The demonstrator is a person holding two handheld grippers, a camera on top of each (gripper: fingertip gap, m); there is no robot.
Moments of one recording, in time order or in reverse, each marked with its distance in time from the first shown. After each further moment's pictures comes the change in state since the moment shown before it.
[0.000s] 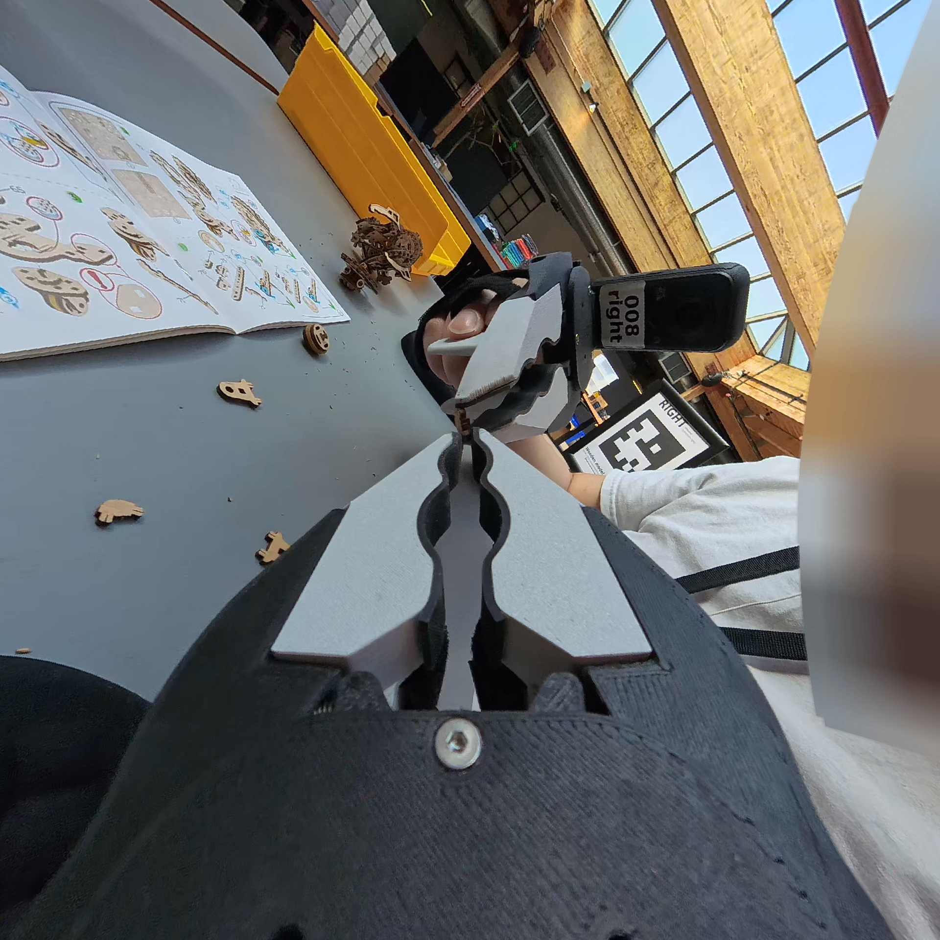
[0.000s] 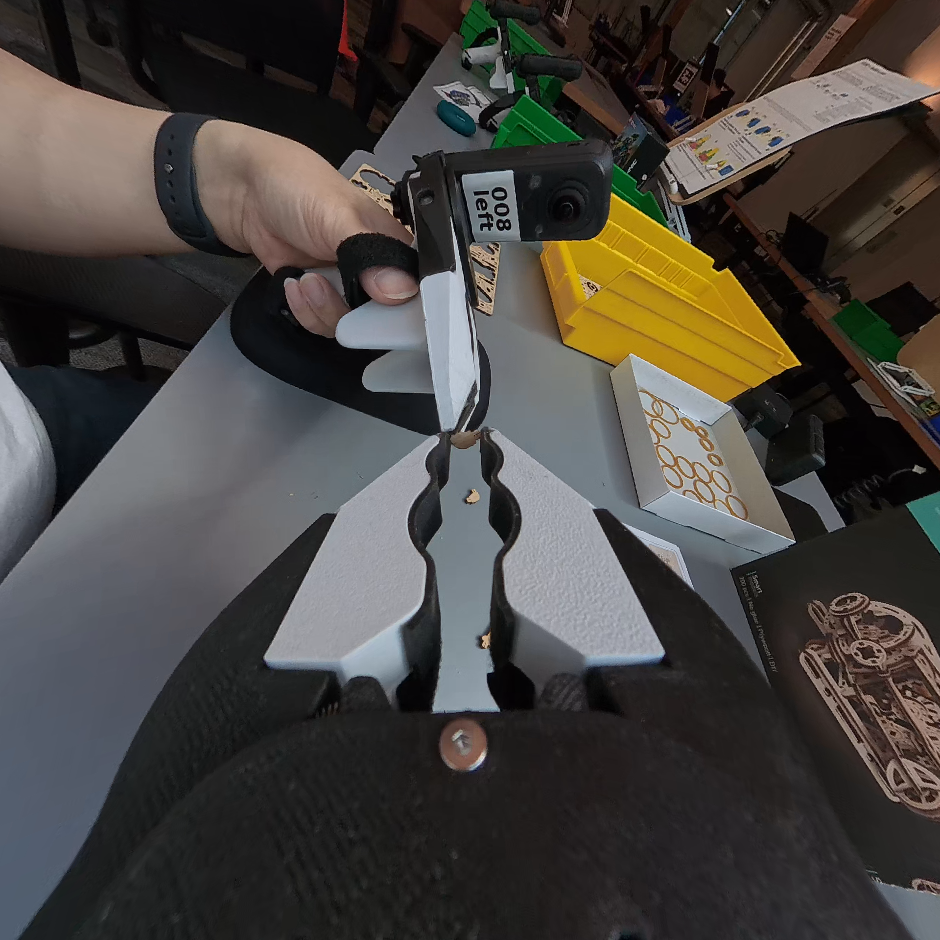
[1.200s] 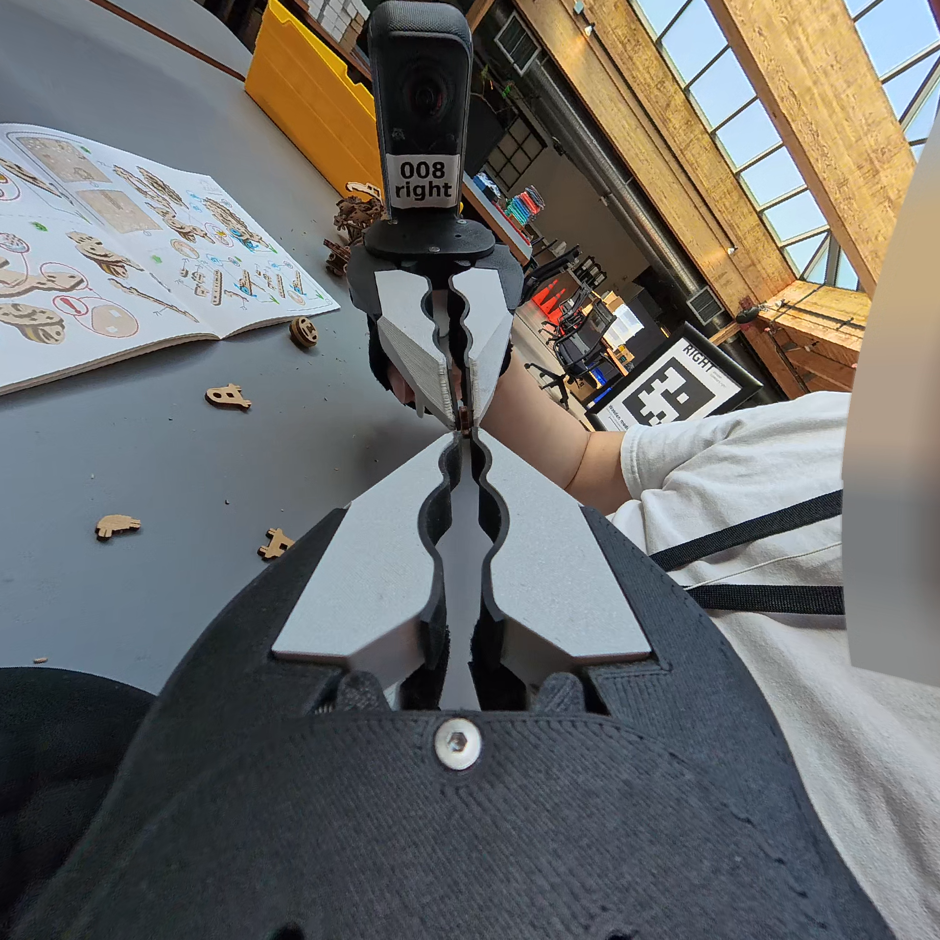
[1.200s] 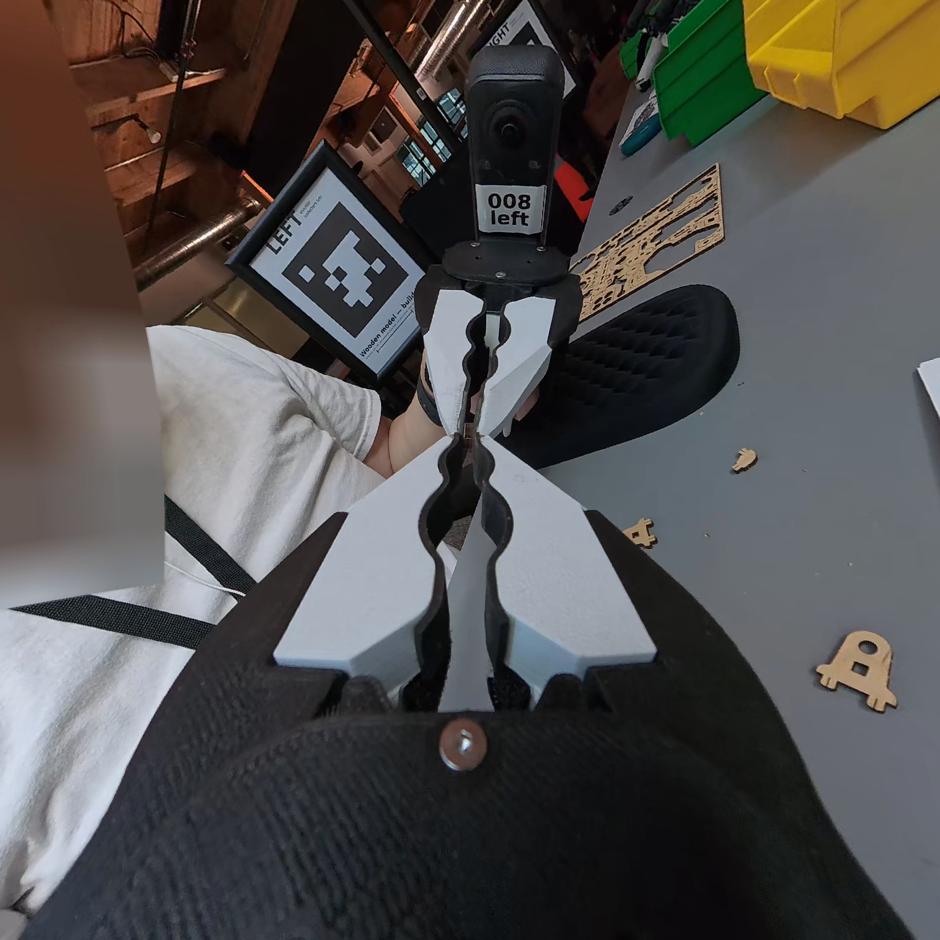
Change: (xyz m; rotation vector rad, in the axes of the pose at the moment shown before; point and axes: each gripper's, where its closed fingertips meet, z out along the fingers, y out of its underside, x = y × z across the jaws) left arm 0.010 0.010 -0.003 -0.067 0.001 0.136; right arm -0.013 -0.008 -0.003 0.224 -0.605 1.095
